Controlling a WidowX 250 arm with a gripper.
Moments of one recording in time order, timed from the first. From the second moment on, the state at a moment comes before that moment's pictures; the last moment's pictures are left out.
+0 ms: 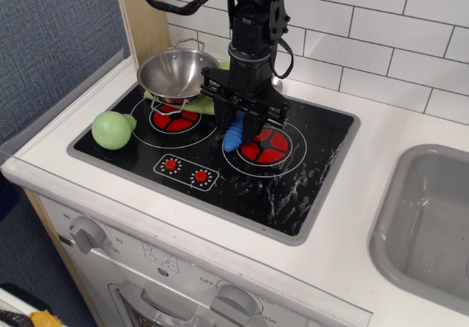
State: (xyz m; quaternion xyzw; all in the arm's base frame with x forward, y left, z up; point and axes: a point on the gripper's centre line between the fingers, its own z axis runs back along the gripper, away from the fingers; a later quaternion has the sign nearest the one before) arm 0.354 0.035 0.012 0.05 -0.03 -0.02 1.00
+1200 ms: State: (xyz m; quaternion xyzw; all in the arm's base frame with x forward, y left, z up) arm 0.322 0.022 0.064 0.01 -0.06 -0.04 1.00
